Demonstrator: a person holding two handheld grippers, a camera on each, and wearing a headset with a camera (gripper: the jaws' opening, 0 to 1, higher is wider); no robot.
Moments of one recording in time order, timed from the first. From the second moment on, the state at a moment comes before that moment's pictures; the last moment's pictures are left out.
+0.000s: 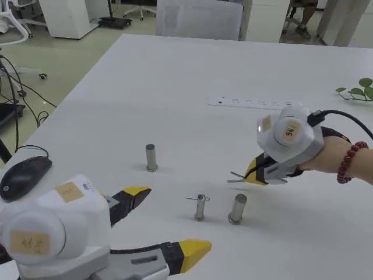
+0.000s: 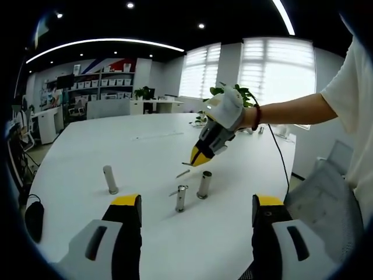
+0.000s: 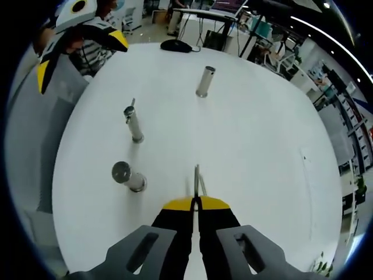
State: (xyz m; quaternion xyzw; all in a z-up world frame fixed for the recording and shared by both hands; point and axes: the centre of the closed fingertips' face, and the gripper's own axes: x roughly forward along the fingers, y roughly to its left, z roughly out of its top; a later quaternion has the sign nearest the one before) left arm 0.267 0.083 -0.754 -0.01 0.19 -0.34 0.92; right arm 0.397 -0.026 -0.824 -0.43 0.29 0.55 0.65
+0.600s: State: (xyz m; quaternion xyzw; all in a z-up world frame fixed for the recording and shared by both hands) left arm 0.269 0.073 -0.748 -0.04 0.19 -0.35 0.92; right arm 0.362 -0.019 -0.770 -0.44 0.23 0.56 0.67
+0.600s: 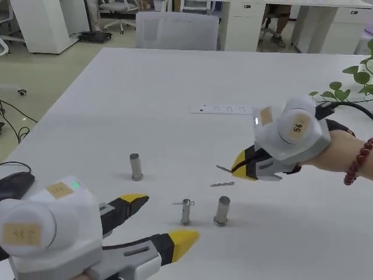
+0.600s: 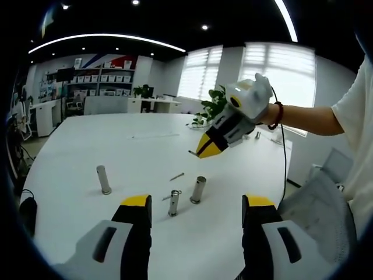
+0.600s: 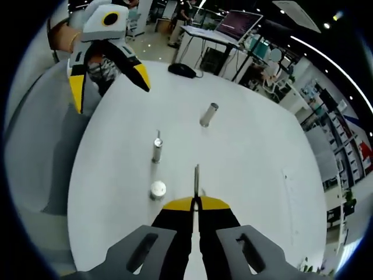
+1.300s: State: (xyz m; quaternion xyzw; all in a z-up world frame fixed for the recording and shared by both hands) left arm 0.265 0.050 -0.740 -0.12 0.20 -0.38 0.90; right arm 0.303 0.000 -0.761 -0.45 0.19 0.59 0.64
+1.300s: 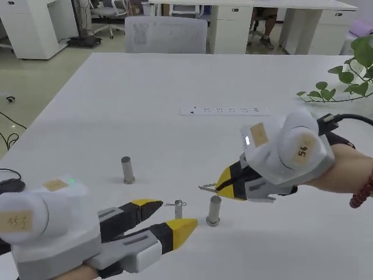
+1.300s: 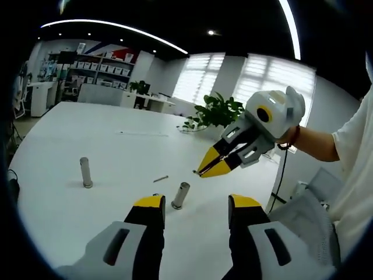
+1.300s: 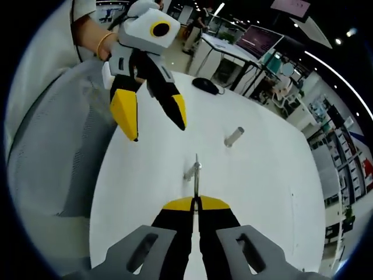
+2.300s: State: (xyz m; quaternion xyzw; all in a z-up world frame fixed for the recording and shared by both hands) left arm 0.259 0.037 -0.755 -0.23 0.26 -0.37 0.86; right arm 0.255 0.031 -0.769 -0.44 0.17 0.63 0.62
